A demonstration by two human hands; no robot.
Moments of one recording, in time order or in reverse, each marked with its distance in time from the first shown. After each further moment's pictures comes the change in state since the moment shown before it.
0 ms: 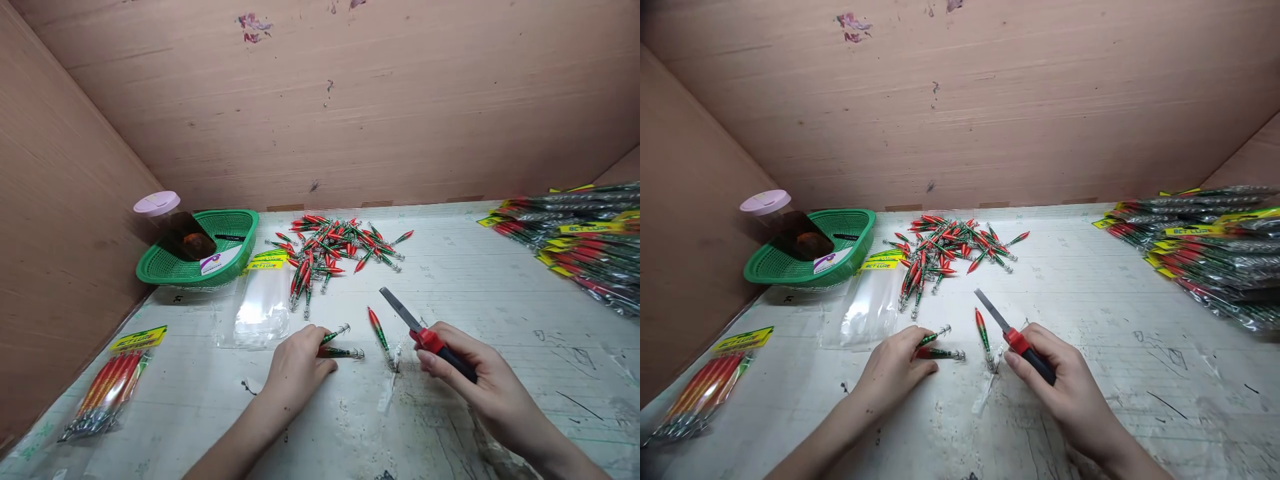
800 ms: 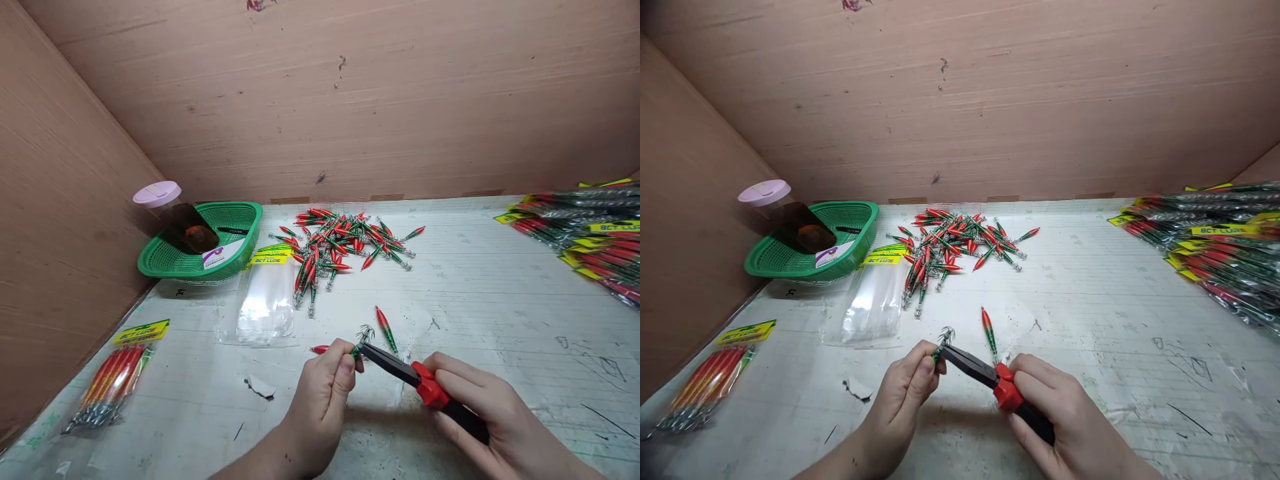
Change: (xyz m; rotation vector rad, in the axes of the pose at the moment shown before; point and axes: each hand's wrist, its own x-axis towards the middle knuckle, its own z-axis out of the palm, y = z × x) left_hand -0.031 0.021 0.017 -0.769 0.002 0.132; right_hand -0.011 -0.009 0.005 -0.152 -0.226 -0.344
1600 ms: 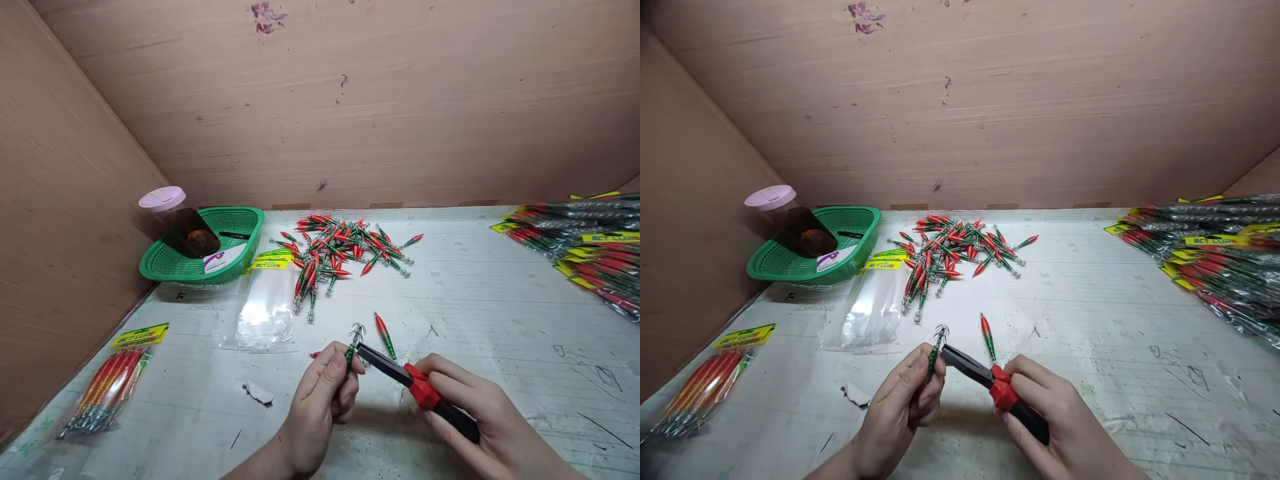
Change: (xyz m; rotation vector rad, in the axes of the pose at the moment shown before) left_hand 0.005 -0.006 0.008 -0.762 -0.042 -0.244; right_hand 0.000 0.004 0.003 0.058 -0.070 0.073
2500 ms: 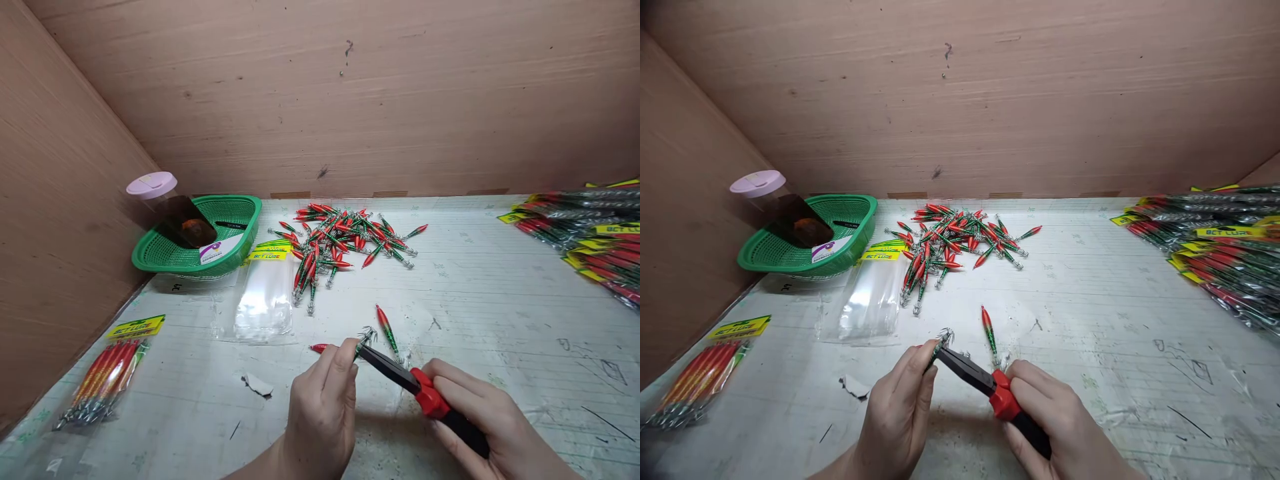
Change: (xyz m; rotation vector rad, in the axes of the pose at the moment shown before) left_hand -0.007 -0.007 0.003 1.401 0.263 0.943; right_hand 0.000 -0.005 0.004 -0.060 0.109 -0.147
